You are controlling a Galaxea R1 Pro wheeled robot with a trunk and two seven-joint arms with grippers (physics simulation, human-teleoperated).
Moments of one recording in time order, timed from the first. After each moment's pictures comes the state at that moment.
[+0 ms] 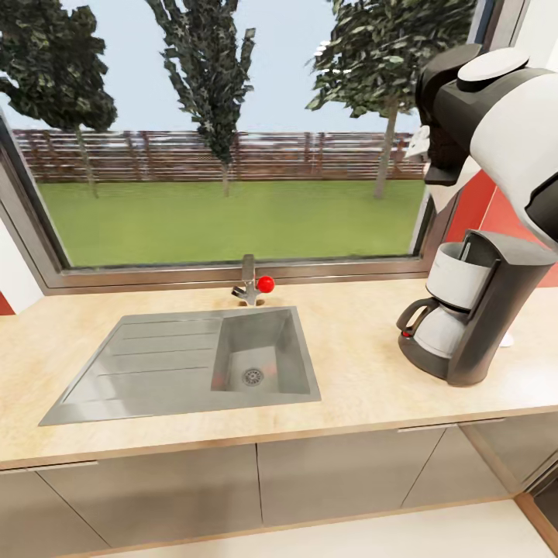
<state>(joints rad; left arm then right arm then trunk) 0.02 0.13 0.08 -0.02 0.20 -0.39 -0.10 -2.15 0.02 1.17 0.00 0.82 0.67 1.27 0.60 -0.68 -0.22</state>
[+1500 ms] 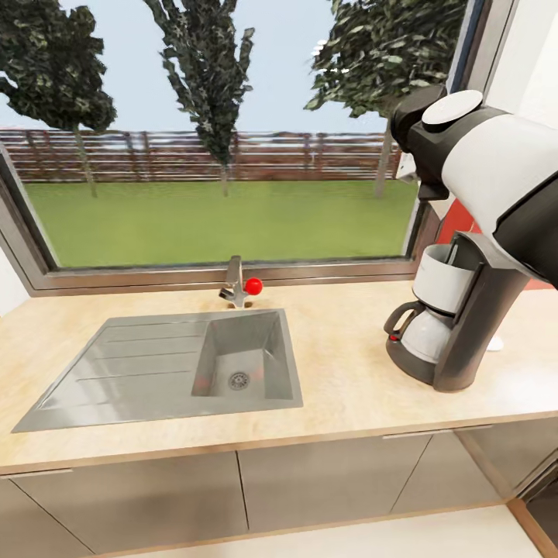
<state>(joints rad) 0.02 0.20 0.08 0.00 0.35 -0.36 -0.11 -2.08 0.06 1.18 0.00 0.94 0.67 1.23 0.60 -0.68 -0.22</state>
